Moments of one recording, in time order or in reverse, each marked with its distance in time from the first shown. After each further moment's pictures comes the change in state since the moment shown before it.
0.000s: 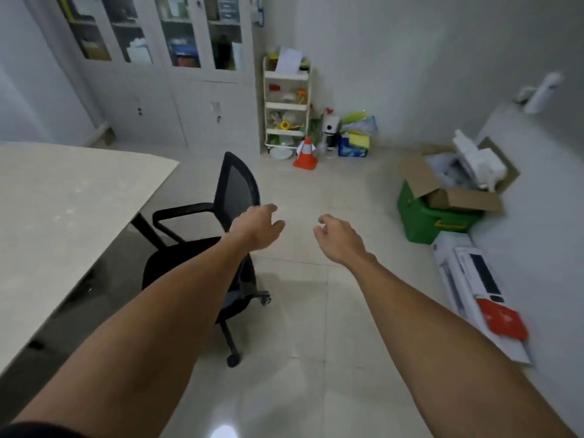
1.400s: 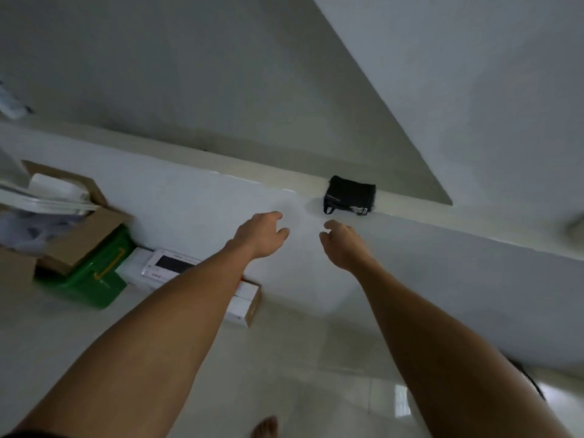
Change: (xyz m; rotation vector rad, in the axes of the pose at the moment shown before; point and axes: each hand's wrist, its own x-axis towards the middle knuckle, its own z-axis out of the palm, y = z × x) left_hand -0.014 0.821 0.372 0.126 -0.634 1.251; right_hand -0.338 0.619 -0.330 0.133 0.666 1.239
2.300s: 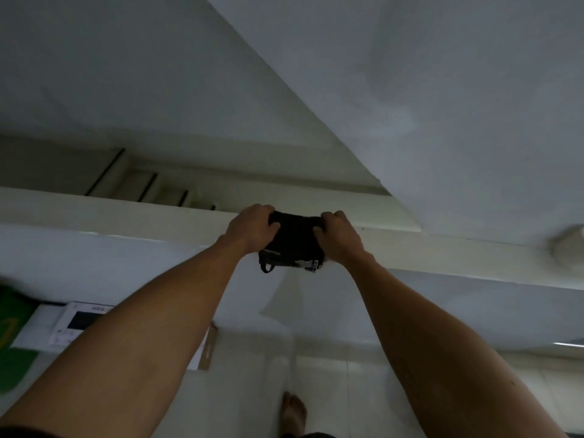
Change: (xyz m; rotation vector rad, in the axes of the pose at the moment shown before) left_hand 0.305 0.114 0.052 0.020 -0.133 0.226; right_hand 0.235 0.137 -0.080 -0.004 0.092 0.165
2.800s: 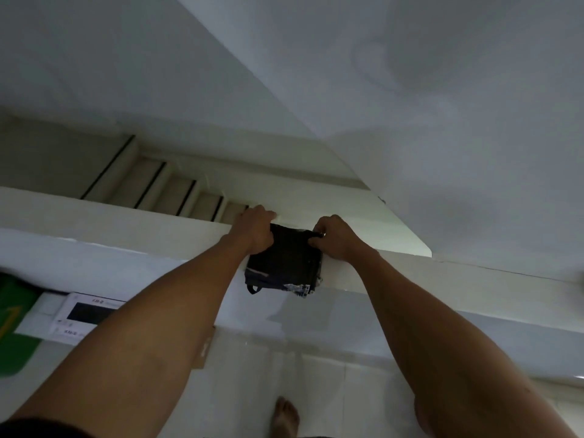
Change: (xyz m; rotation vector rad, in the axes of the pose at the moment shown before) left_hand 0.083 0.005 0.023 0.132 -0.144 -0.112; right_hand 0.085 0.035 -0.011 0.122 -0.230 -0.071
